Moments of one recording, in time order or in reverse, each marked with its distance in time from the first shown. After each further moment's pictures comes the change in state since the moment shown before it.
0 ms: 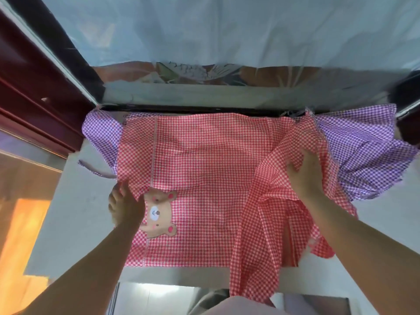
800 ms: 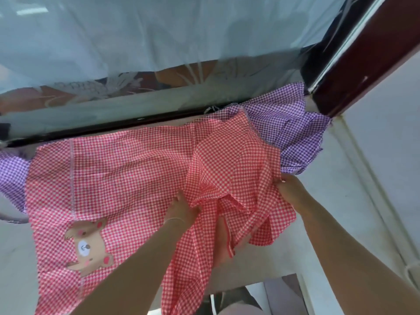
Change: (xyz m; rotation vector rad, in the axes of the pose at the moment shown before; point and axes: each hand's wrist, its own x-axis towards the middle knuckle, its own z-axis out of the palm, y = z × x) left_hand -0.134 0.252 0.108 0.140 -0.650 0.281; right_hand -0.012 0.154 -0.088 0.185 -0.340 0.465
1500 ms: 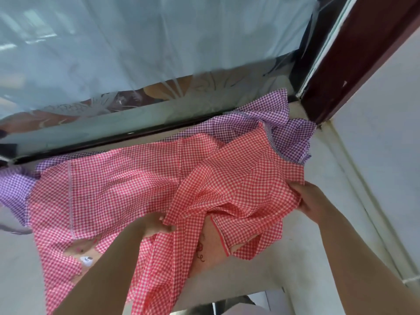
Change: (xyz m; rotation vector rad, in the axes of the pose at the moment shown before) left_hand -0.003 -0.004 -0.042 0.005 -0.392 0.057; right_hand 0.029 0.070 -0.079 0.912 -0.163 0.292
